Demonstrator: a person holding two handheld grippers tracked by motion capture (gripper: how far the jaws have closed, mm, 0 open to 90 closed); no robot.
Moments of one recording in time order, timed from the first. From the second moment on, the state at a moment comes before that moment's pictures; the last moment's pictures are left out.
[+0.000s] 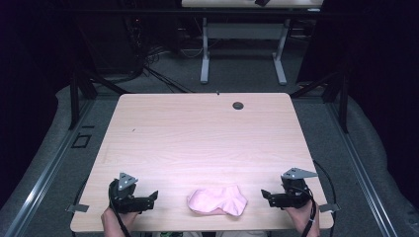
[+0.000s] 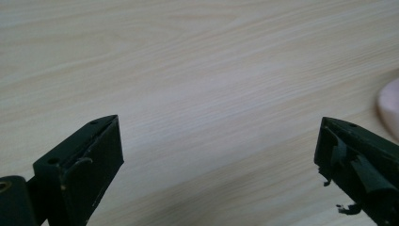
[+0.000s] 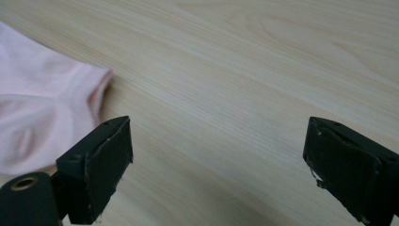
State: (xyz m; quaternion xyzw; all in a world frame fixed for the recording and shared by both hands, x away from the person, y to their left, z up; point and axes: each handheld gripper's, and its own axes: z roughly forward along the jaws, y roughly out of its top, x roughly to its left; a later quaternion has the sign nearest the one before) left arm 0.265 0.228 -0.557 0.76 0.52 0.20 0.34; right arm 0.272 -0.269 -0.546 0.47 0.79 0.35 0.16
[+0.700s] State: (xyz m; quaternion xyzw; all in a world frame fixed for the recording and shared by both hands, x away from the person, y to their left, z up) left arm 0.285 0.248 -0.592 0.76 0.52 0.22 0.32; right arm 0.289 -0.294 -0.589 0.51 0.77 0.33 0.22
